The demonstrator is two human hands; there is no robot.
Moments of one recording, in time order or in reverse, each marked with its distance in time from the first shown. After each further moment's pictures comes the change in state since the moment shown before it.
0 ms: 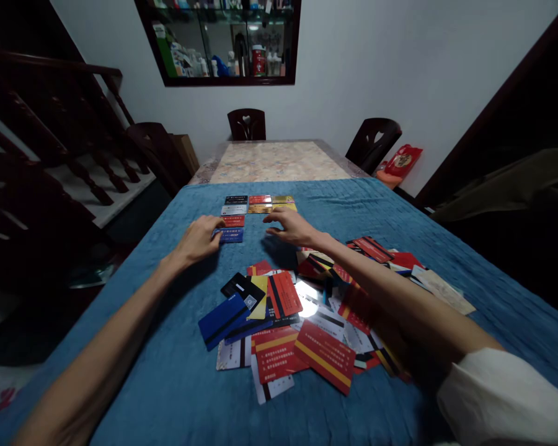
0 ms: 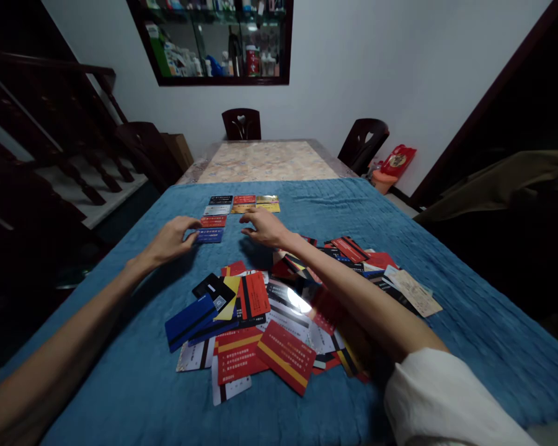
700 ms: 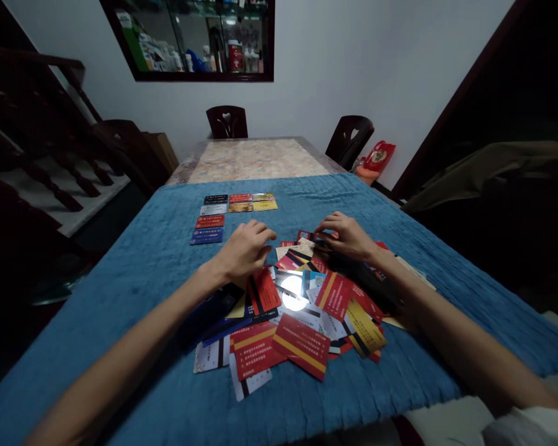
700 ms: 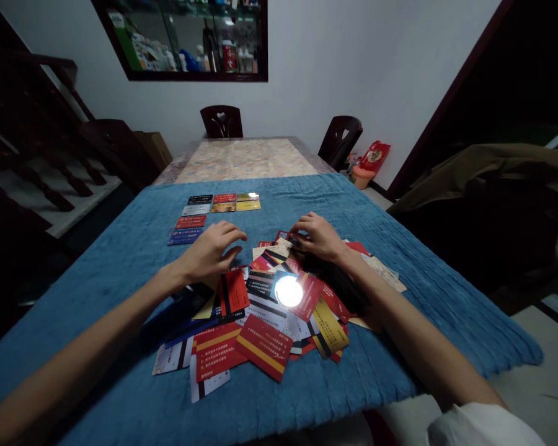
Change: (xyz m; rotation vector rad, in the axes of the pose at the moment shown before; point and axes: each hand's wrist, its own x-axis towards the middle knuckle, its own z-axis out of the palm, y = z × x) left_hand 0.018 0.146 0.000 -0.108 -0.090 0.419; right_hand -0.147 0.051 -0.068 -0.120 0.108 0.099
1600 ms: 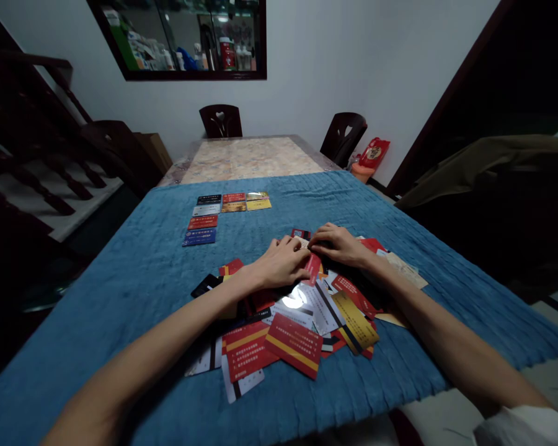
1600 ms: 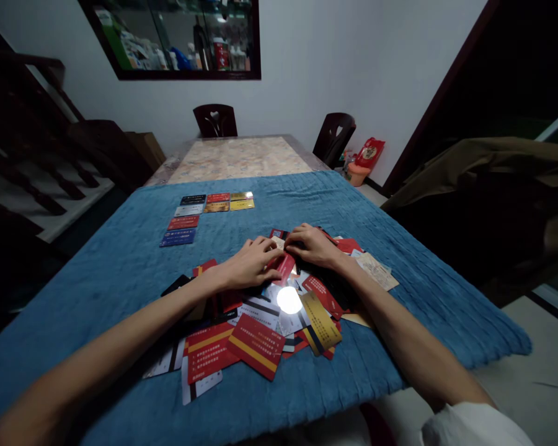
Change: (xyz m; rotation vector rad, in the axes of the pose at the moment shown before) left_hand 0.042 0.047 0.054 -0.054 -0.239 0.119; right_hand -0.020 -0.002 0.012 0.137 -0.105 -0.004
